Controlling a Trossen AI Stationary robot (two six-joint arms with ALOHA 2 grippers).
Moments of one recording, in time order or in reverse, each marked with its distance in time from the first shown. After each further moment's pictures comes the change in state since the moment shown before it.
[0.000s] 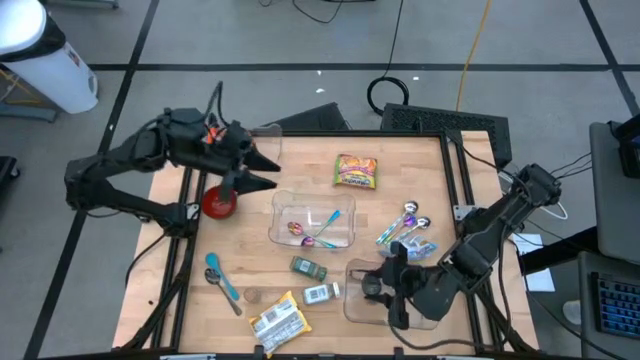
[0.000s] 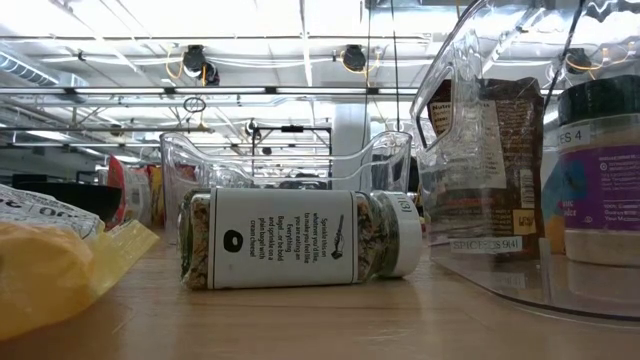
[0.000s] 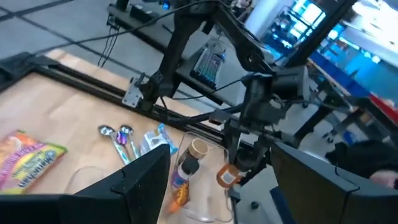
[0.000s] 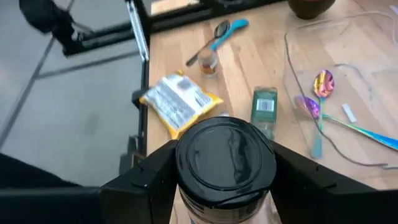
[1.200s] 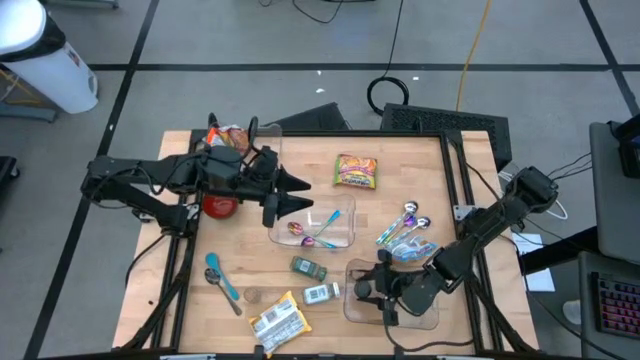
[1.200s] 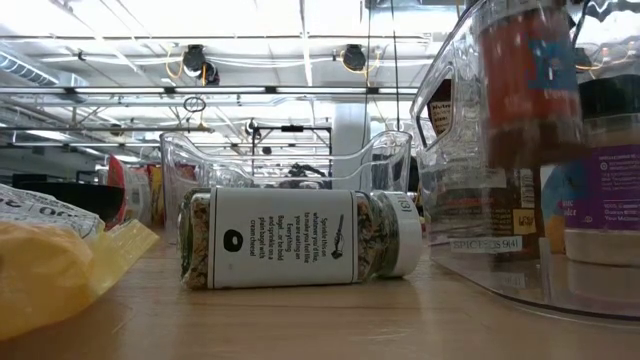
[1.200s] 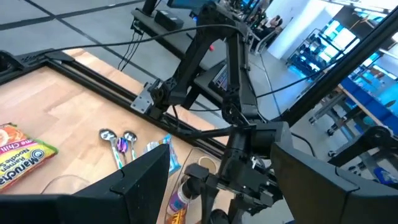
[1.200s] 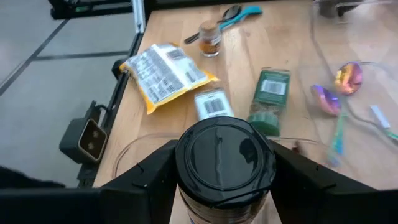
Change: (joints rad) left arm -0.235 0.167 -0.020 0.204 -0.370 -0.132; right arm -0.029 0.045 -0.468 0.640 -0.010 -0.234
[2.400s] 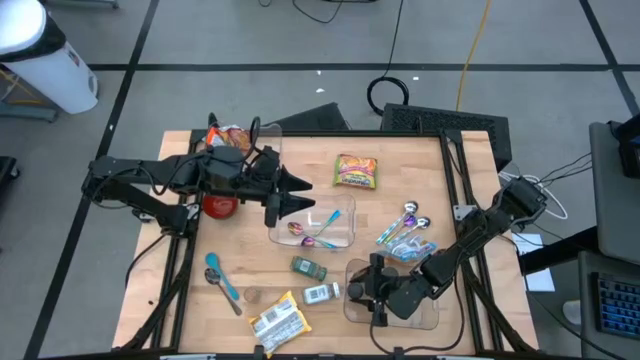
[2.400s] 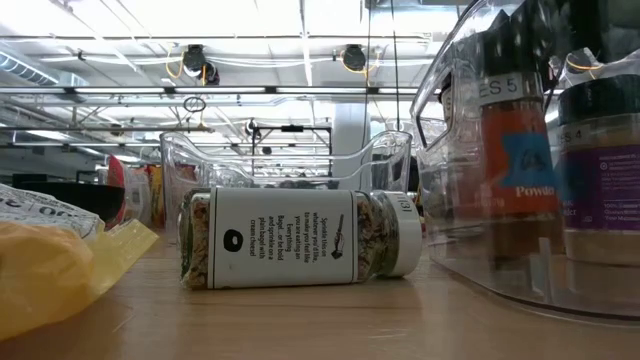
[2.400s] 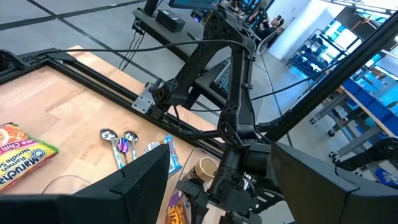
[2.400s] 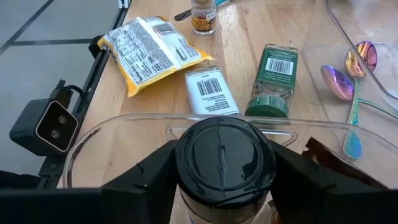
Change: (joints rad) left arm 0.000 0.011 0.000 0.004 -0.002 -0.003; right arm -0.028 0.146 -0.001 0.095 0.012 -0.009
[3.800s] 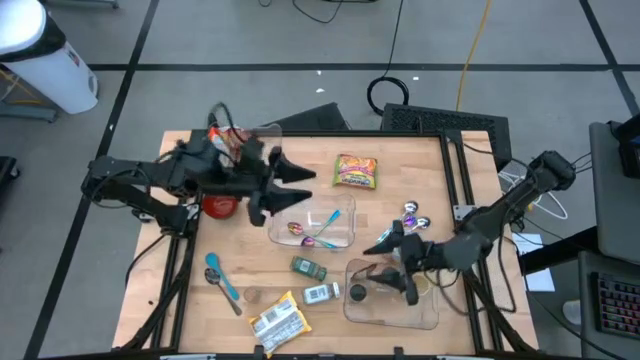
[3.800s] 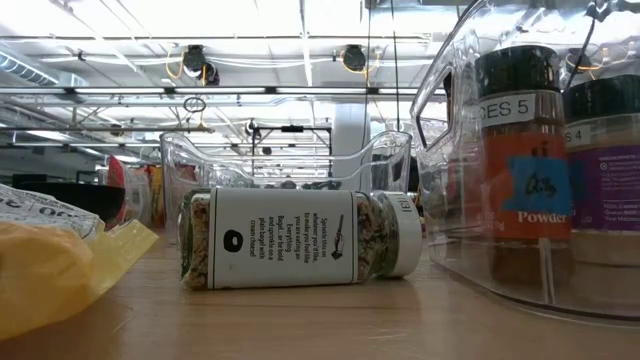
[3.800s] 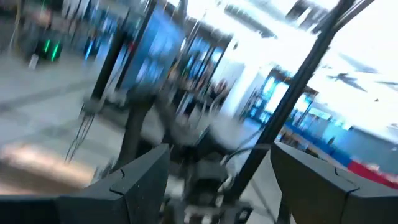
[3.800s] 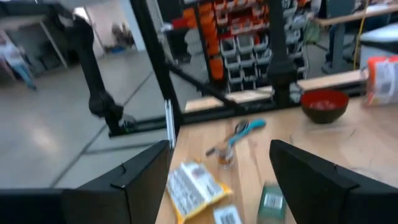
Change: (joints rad) left arm -0.031 -0.008 0.000 0.375 0.012 0.137; right arm -0.041 -0.479 0.001 0.053 -0.002 -0.132
